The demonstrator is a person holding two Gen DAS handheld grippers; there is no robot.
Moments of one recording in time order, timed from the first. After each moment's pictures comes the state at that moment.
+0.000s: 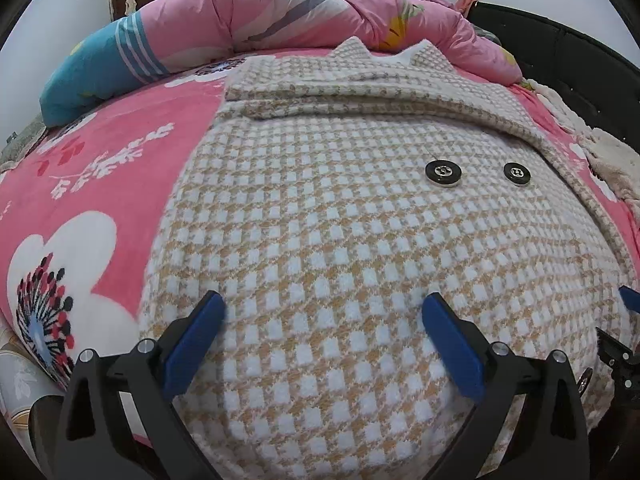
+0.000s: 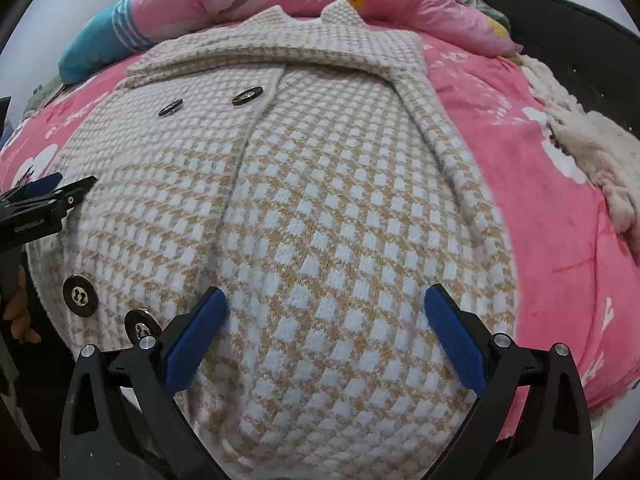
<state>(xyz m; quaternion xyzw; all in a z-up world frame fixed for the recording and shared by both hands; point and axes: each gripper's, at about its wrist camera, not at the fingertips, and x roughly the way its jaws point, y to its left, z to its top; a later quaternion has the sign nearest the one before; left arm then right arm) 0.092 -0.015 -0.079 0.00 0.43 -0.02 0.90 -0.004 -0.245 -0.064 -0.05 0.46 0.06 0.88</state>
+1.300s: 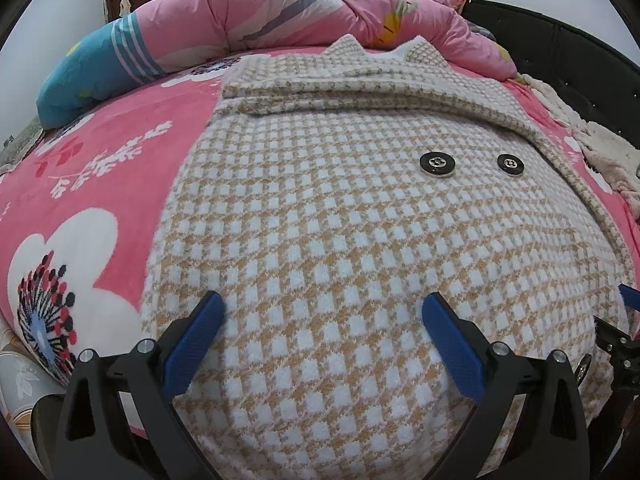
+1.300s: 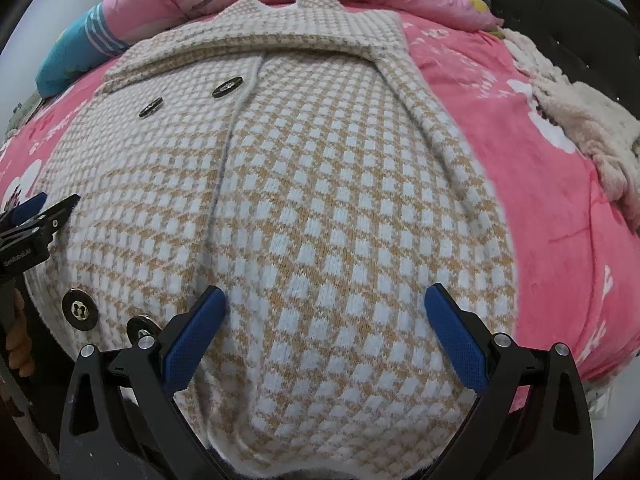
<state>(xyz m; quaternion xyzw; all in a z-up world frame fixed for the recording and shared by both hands) 0.087 -0.014 -0.079 0.00 0.43 -0.03 0.90 0.012 -0.232 -0.072 -0.03 0.50 0.01 0.87</state>
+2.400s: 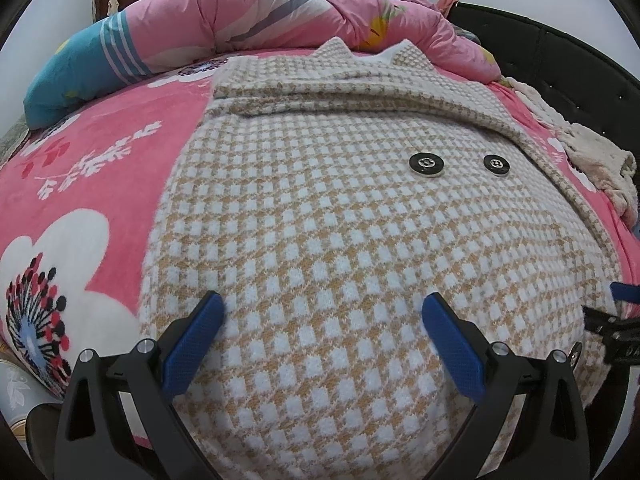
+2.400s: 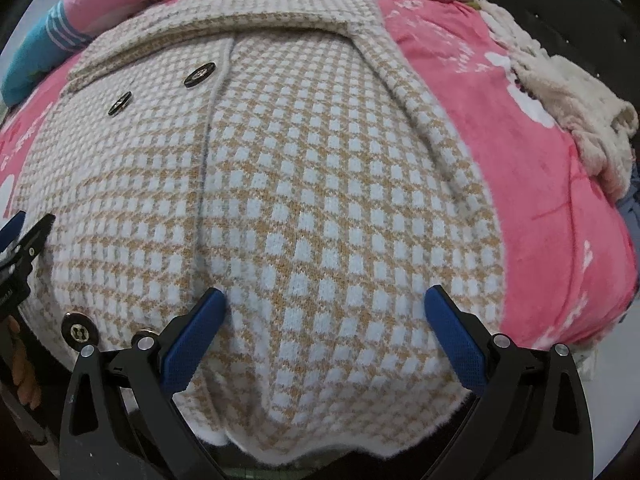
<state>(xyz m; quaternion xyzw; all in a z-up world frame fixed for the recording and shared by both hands) 0.084 -0.008 -0.077 0.00 0.43 -0.06 0.90 0.048 -0.220 -0.043 -0.03 0.54 -0.05 0.84</state>
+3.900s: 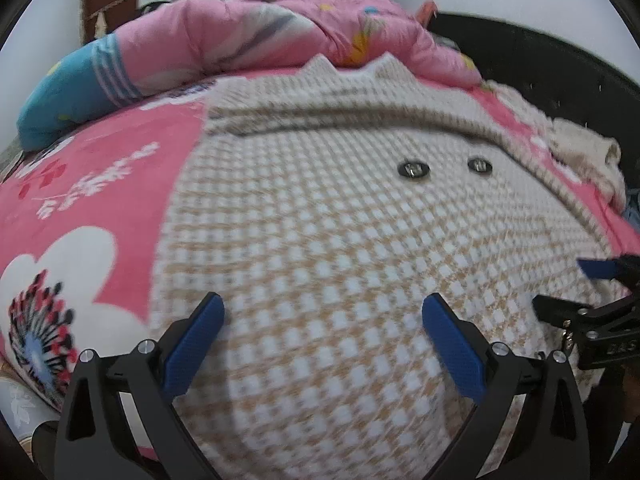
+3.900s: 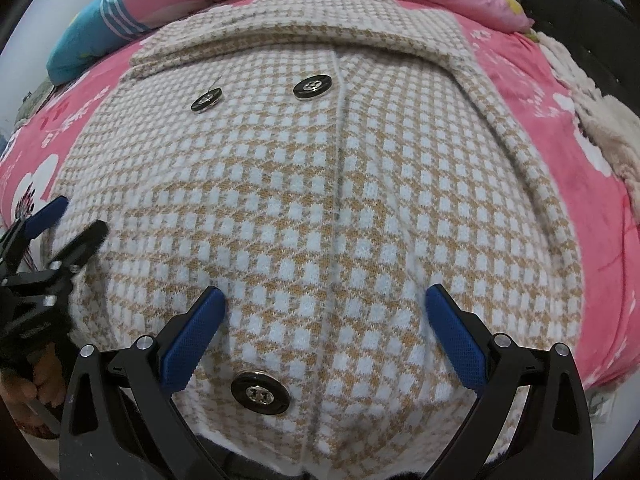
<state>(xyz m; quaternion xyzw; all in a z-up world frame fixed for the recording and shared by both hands) 0.064 0.006 -0.072 0.00 0.39 -0.08 0.92 0.082 -0.169 -0.046 -0.03 0.52 0.05 0.85</state>
